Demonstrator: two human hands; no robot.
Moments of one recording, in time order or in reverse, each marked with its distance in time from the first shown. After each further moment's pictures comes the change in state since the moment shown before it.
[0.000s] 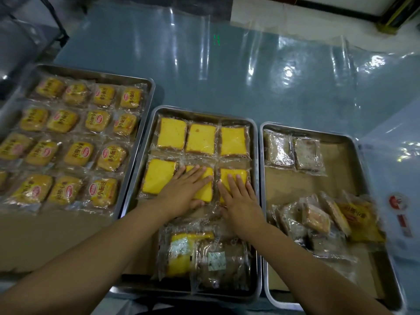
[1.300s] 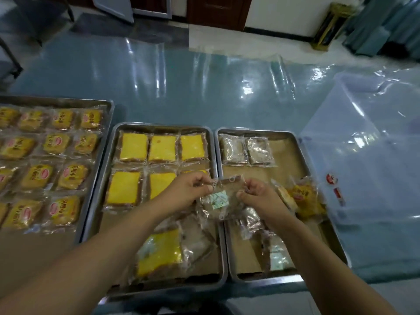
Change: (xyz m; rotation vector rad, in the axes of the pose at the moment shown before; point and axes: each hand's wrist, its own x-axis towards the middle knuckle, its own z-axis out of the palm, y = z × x) left_hand 0.010 0.119 -0.061 -1.059 0.084 -0.070; right_hand -0.105 0.073 -0.075 1.420 0.227 0.292
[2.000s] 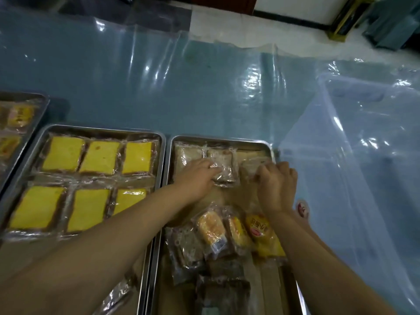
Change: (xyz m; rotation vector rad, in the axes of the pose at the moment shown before) left_hand 0.205 0.016 0.125 0.941 0.021 0.132; right_hand 0.122 0.034 -0.198 -1.413 0.564 -0.291
